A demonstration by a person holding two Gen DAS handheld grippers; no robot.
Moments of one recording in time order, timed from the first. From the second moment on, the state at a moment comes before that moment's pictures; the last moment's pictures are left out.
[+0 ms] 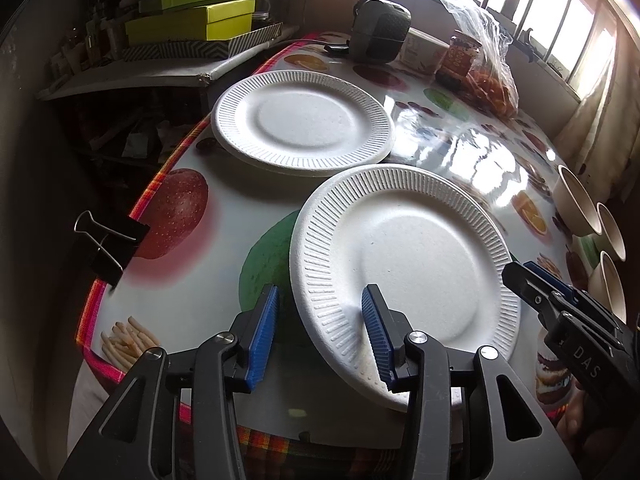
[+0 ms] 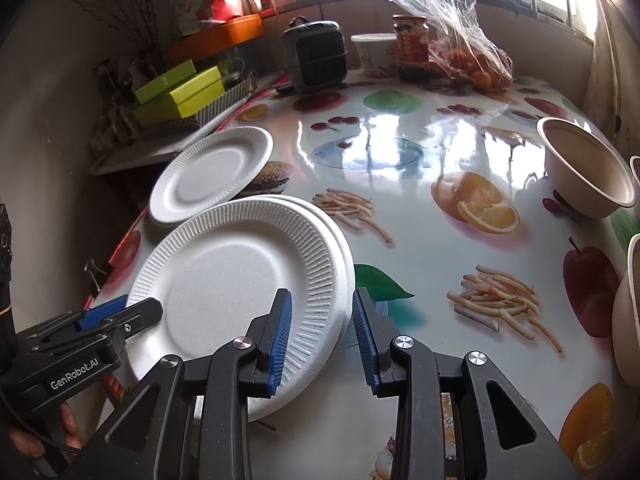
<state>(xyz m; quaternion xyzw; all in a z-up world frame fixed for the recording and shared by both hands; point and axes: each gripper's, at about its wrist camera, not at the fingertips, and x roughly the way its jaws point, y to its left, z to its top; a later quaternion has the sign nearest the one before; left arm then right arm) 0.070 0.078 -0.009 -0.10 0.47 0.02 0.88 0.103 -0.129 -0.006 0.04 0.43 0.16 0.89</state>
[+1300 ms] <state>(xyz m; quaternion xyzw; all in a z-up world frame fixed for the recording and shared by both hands) 0.114 0.104 0.031 -0.08 0.43 0.05 0.90 0.156 -0.114 0.035 0.03 0.39 0.18 0.90</state>
